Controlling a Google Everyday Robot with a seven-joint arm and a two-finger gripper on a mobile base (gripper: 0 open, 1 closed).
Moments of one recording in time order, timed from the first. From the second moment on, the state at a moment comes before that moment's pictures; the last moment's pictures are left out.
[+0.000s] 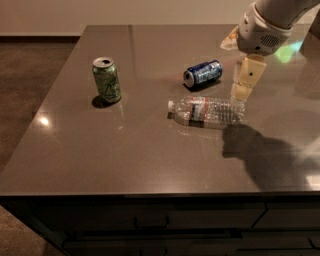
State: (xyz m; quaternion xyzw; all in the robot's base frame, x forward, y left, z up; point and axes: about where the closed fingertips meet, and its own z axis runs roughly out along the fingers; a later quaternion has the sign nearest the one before) arm 0.577 -0.170 0.953 -0.68 0.71 0.02 0.18
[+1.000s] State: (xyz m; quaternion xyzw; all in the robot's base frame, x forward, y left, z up) arm 0.624 -0.153 0.928 -0.71 0.67 0.06 0.19
